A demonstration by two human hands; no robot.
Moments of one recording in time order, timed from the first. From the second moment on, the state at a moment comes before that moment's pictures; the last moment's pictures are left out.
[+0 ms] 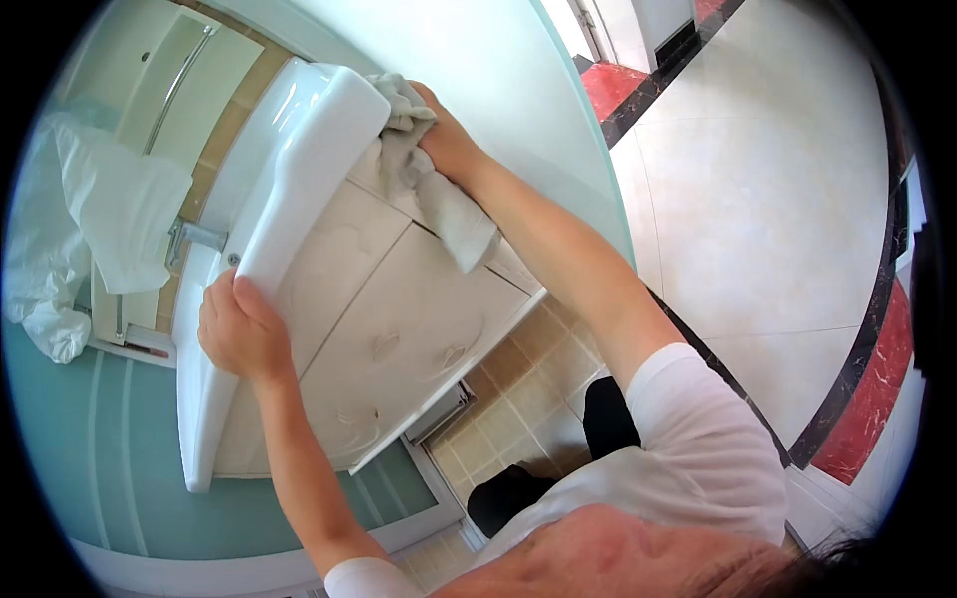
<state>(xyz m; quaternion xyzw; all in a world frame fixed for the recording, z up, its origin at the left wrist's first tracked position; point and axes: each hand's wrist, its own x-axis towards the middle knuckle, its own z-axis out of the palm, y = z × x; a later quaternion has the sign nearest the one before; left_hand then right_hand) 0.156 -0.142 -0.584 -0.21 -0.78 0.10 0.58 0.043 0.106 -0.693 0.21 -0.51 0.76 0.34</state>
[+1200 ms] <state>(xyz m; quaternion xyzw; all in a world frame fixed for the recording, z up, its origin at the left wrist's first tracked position) 0.155 -0.155 -0.585 -0.21 -0.77 0.11 0.60 0.092 0.094 -0.753 0.19 -0.52 0.76 0.34</state>
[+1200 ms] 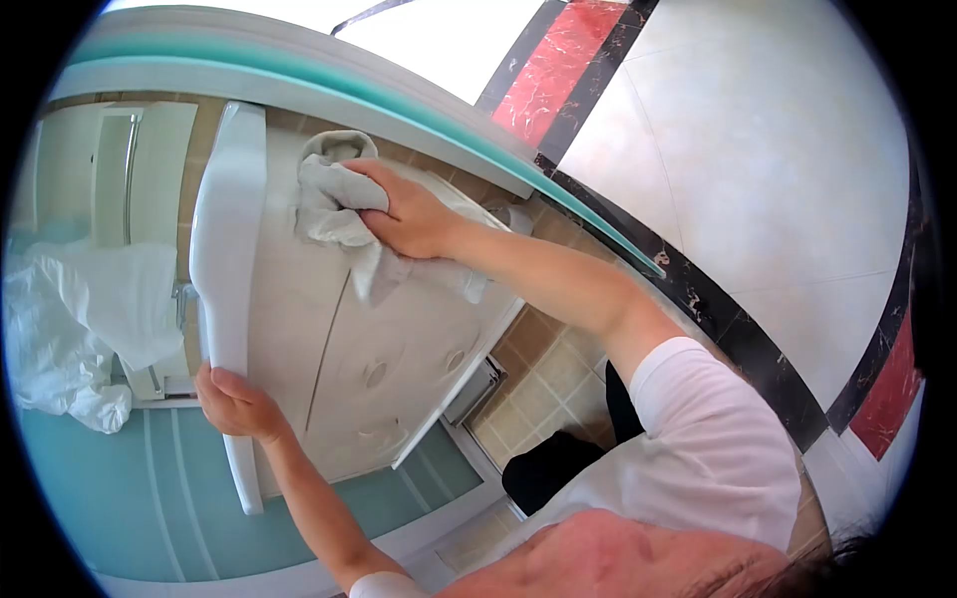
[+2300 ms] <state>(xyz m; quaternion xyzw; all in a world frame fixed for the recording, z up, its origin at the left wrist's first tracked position) 0.141 -0.156 -0.580 -0.22 -0.72 0.11 0.65 0.154 0.089 -0.975 -0.03 -0.84 0.48 0.25</state>
